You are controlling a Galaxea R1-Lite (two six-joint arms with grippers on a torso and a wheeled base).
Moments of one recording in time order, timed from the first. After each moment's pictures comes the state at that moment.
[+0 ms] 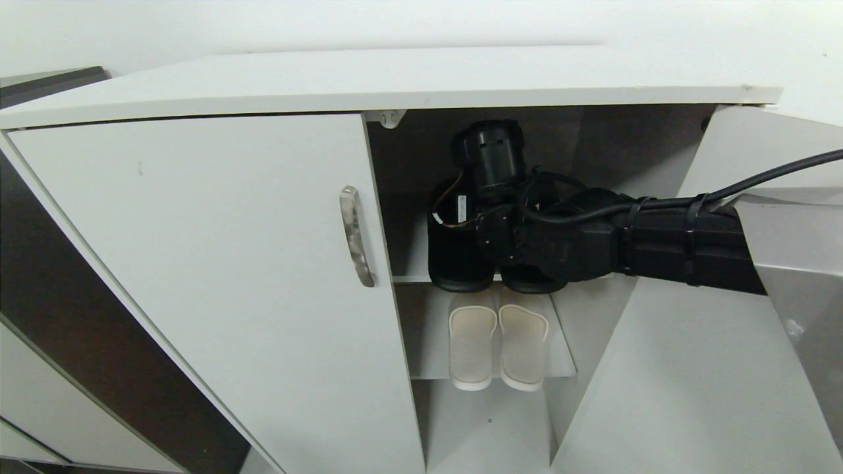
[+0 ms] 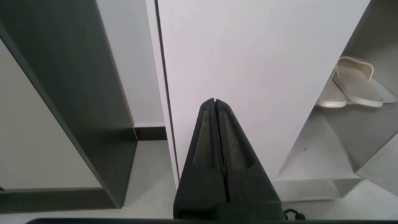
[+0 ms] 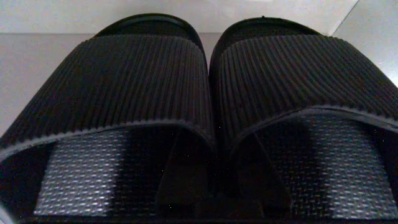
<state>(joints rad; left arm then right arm) 0.00 0.00 0.00 0.00 0.00 0.00 0.79 2.22 -1.99 0.01 -0.82 0.20</state>
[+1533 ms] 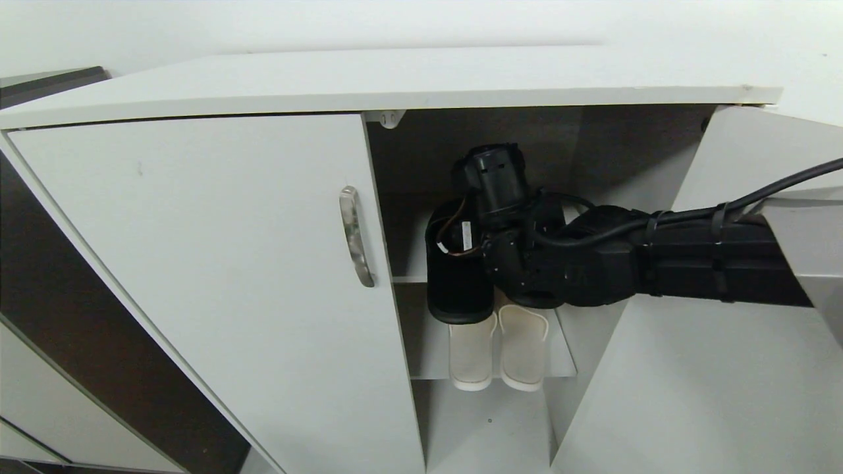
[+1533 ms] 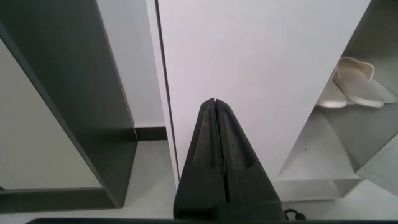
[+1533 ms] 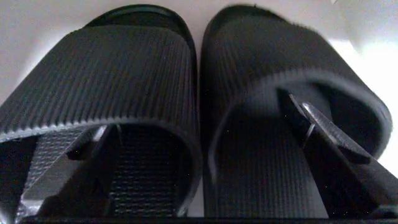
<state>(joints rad) 0.00 0.00 0.00 0.00 0.00 0.00 0.83 2.13 -1.79 0.00 -0.83 0.20</state>
